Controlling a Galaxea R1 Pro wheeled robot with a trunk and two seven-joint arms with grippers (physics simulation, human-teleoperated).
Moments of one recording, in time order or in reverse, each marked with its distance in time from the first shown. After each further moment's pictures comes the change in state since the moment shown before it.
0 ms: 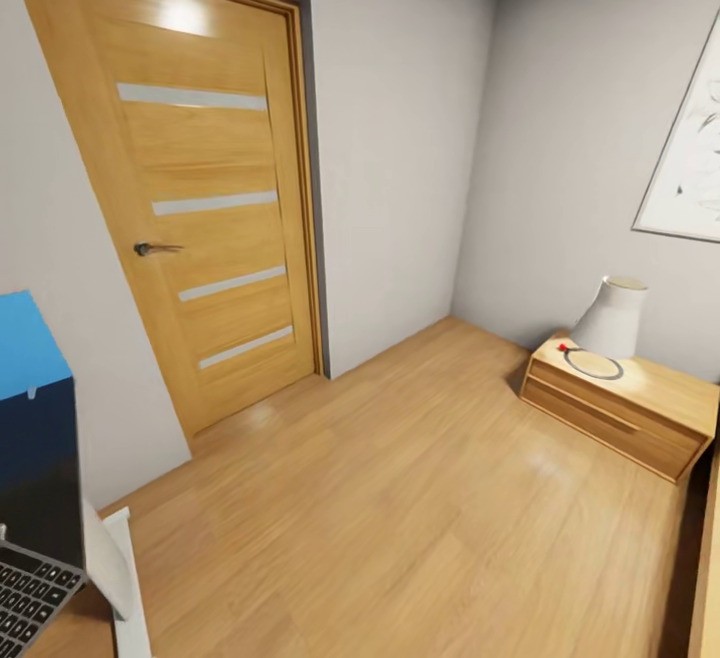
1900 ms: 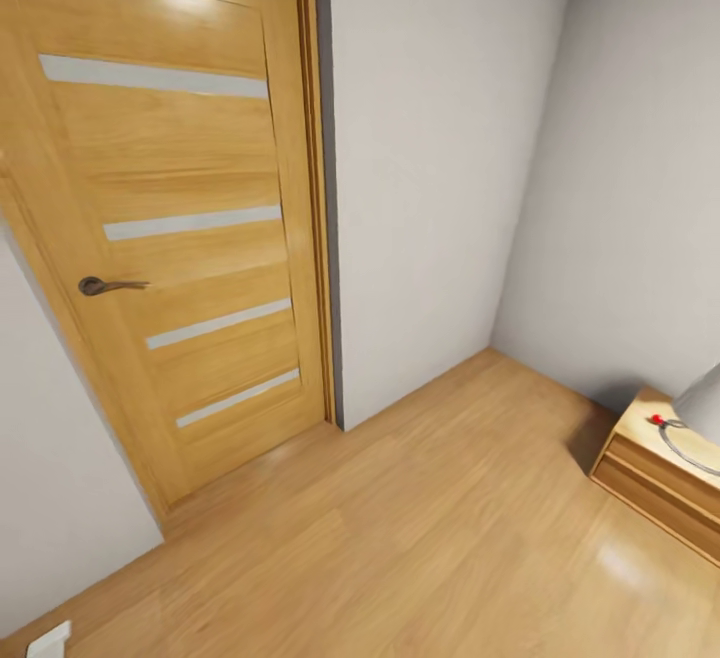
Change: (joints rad) left arm 0.000 0.000 0.001 0.002 0.001 0.005 0.001; right arm 0.000 0.001 0.003 0.003 0.003 -0.022 -0.005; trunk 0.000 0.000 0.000
